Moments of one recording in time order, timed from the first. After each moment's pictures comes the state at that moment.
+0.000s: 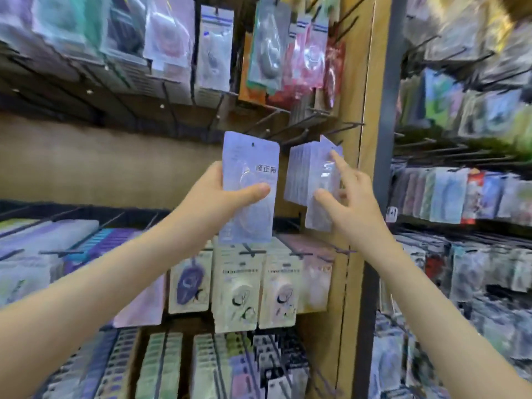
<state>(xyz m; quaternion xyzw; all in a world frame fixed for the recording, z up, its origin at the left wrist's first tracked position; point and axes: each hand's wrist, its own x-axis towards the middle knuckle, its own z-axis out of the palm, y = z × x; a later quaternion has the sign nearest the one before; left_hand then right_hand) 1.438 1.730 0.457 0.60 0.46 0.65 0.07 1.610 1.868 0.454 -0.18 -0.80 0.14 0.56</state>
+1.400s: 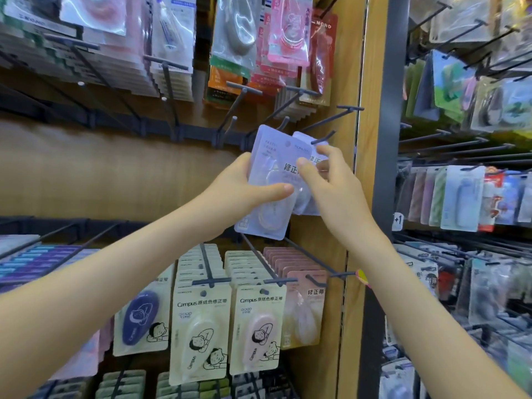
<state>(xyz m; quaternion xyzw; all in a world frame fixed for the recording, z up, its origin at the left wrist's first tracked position) 1.446 1.842 0.486 0.64 0.48 0.59 0.07 1.585 1.931 0.484 -0.16 -0.77 0.19 0.59</state>
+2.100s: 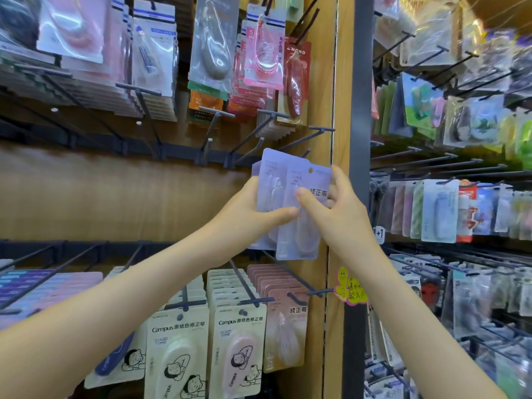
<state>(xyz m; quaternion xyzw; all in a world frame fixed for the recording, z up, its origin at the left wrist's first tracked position) 1.479 1.859 0.482 0.68 0.43 0.59 0.08 1.614 1.946 0.477 -0.15 -0.74 0.24 0.62</state>
